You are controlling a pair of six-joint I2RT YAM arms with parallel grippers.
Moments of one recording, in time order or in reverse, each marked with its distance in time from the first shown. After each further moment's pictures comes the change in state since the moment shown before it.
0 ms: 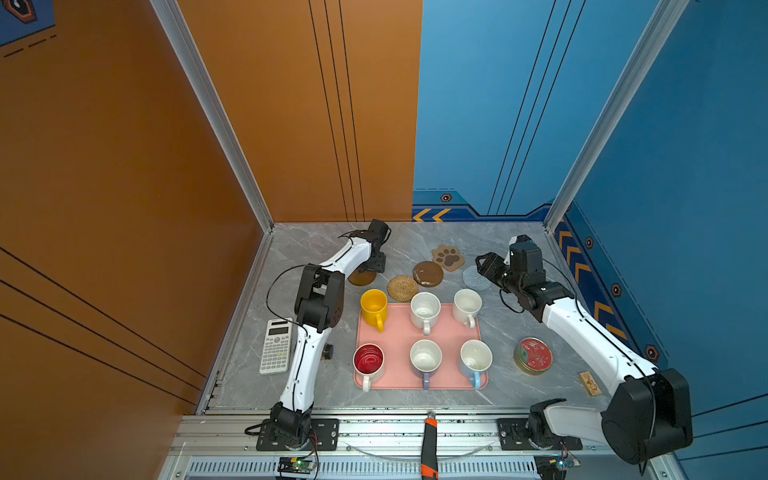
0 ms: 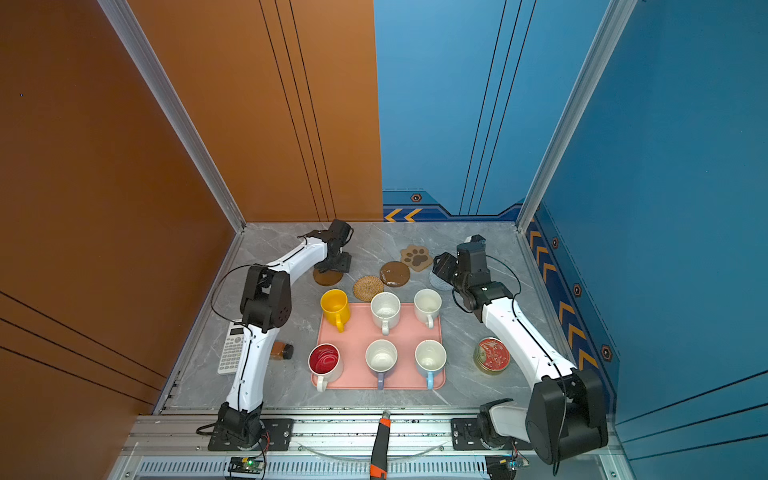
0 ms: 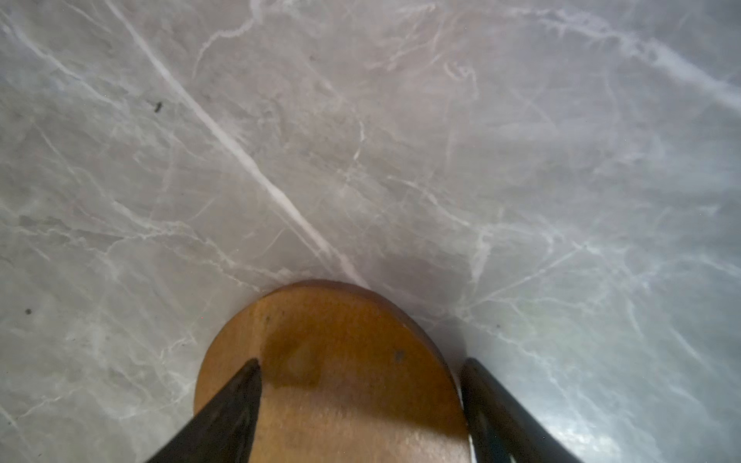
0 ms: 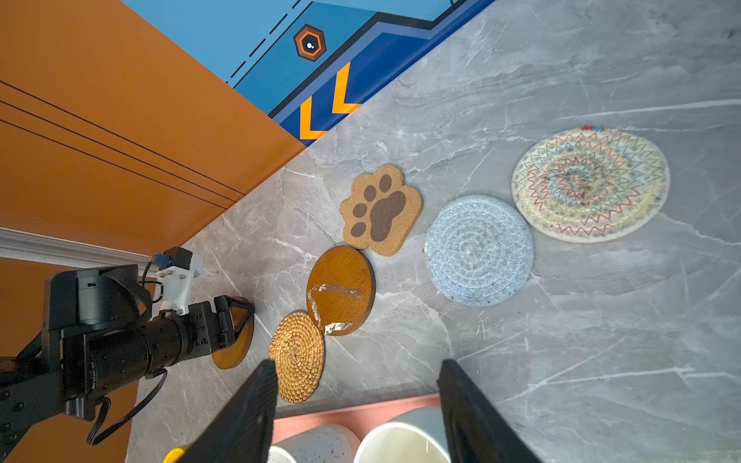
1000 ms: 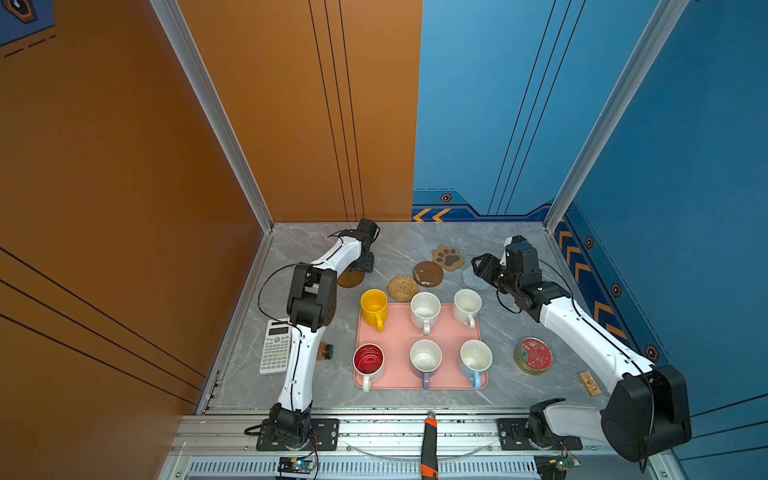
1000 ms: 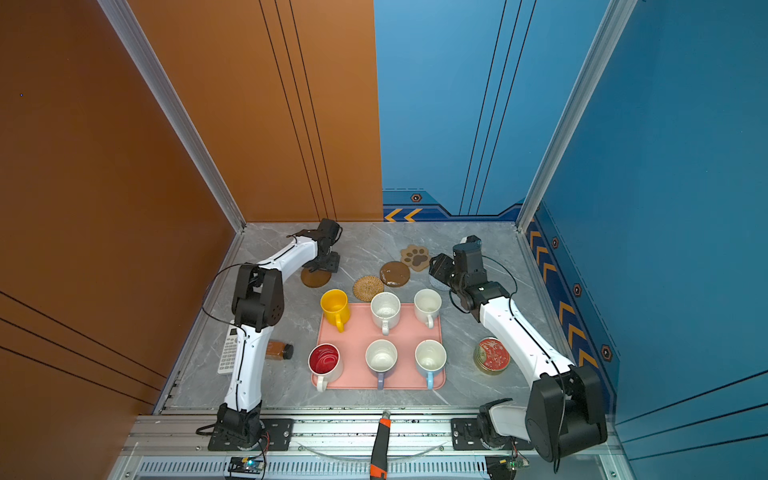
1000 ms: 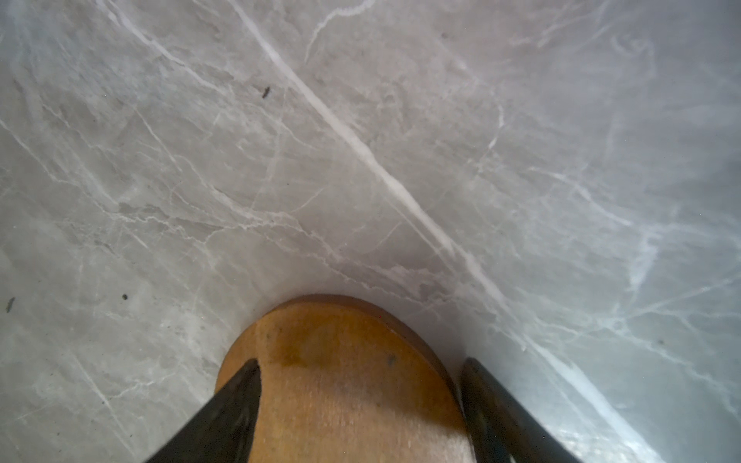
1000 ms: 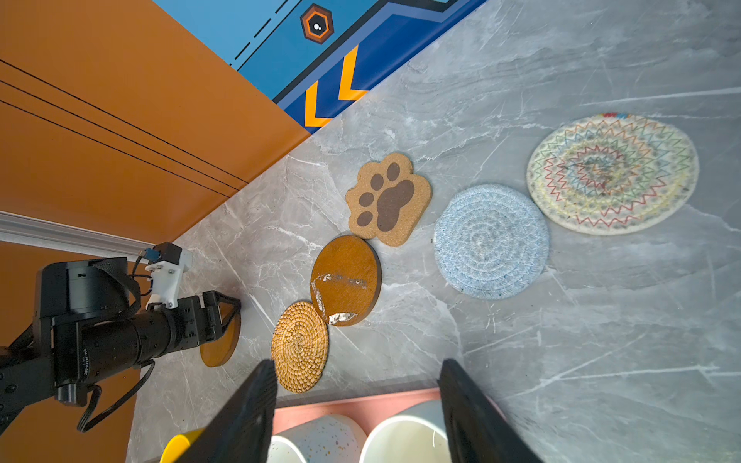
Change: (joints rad) left arm 0.060 -0.034 -0.053 0.012 -0.049 0.060; right arm 0.026 0.014 0.001 0.002 -0.006 0.000
